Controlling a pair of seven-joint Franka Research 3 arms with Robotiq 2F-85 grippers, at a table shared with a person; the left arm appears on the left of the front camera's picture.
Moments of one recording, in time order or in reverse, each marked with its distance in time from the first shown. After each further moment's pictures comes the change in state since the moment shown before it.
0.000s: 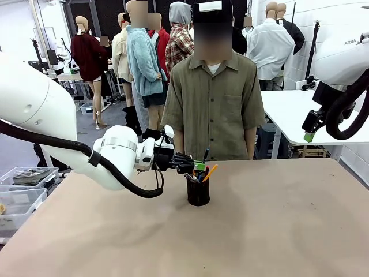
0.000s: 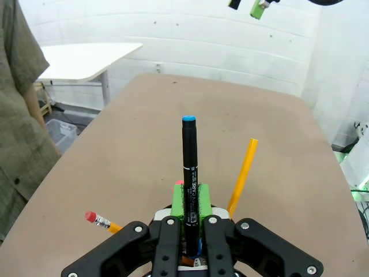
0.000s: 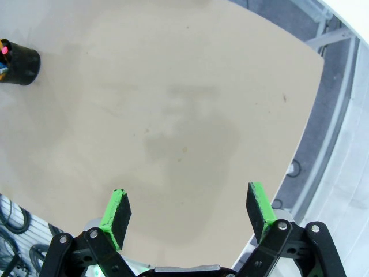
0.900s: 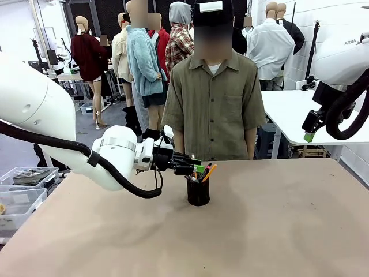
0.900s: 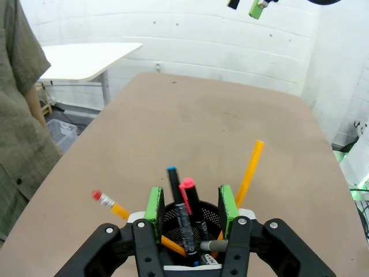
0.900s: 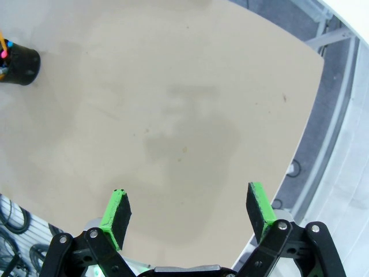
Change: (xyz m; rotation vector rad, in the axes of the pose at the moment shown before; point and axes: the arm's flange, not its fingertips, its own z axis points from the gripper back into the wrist) left arm 0.004 -0.001 0.005 0.002 -0.001 -0.007; right arm 0.000 0.000 0.000 0.000 0.000 0.000
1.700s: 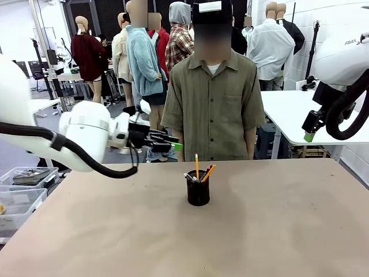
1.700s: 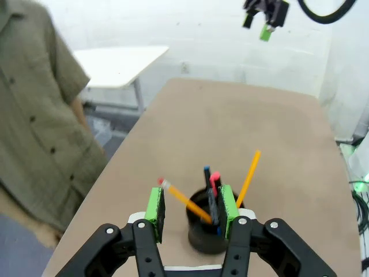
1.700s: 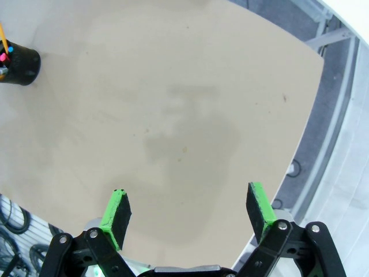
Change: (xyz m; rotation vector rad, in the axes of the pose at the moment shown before) left arm 0.071 -0.004 0.102 0.134 0.080 -0.047; right arm 0.000 0.000 0.000 0.000 0.000 0.000
